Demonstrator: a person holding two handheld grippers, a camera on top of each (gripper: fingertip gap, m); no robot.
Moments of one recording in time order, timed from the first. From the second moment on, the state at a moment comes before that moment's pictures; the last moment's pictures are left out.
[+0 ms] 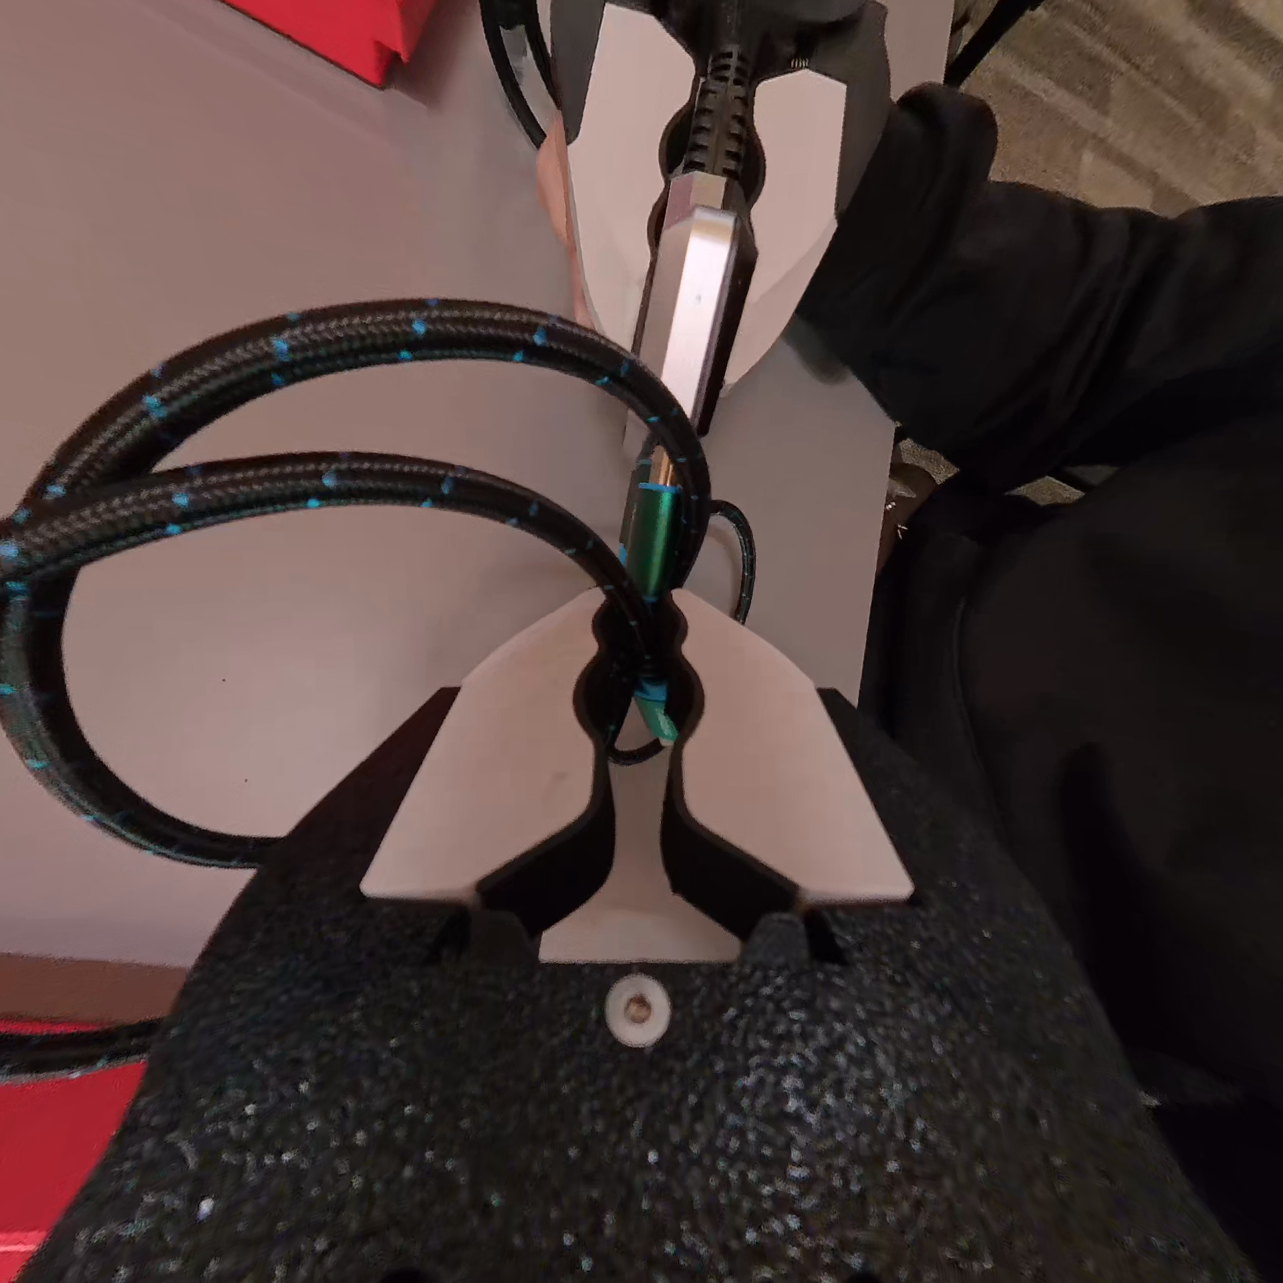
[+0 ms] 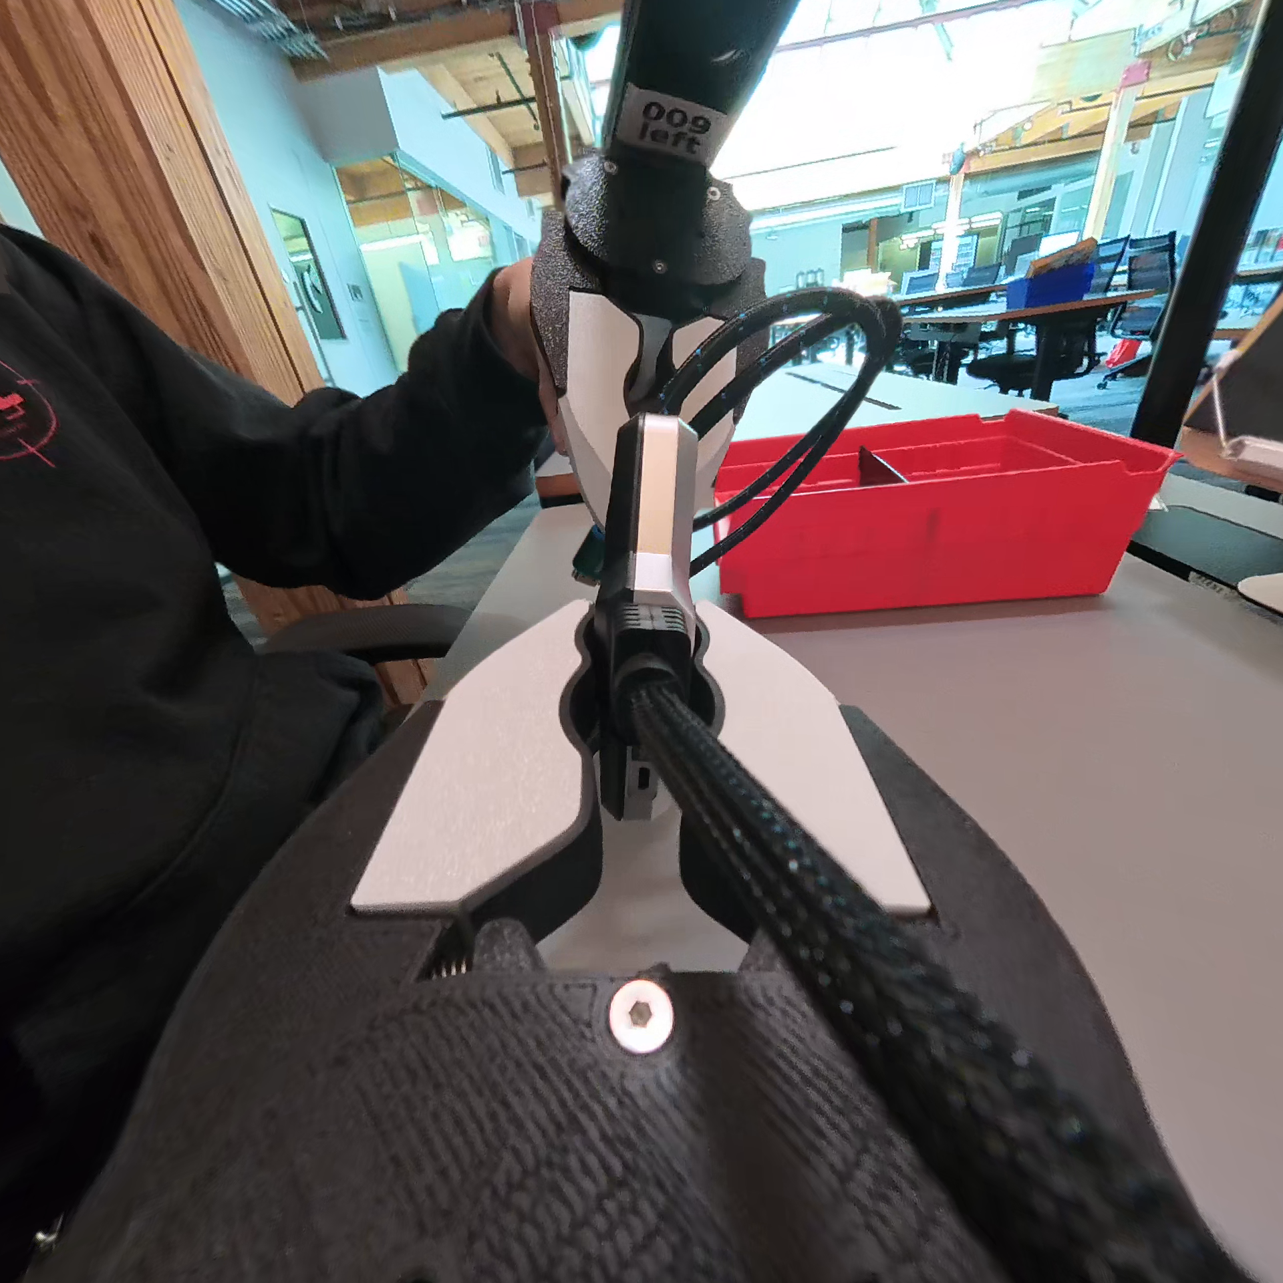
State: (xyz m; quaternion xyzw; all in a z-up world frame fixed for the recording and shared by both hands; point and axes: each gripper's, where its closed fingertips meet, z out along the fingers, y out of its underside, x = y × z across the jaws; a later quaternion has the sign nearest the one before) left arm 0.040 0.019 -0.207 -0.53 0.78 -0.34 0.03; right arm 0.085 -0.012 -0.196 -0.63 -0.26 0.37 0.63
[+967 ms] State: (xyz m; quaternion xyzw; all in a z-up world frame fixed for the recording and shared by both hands) left arm 0.042 0.017 -0.188 -0.43 0.84 -0.30 0.15; right arm 0.078 -0.015 -0.183 -0.63 -0.30 0.32 0.65
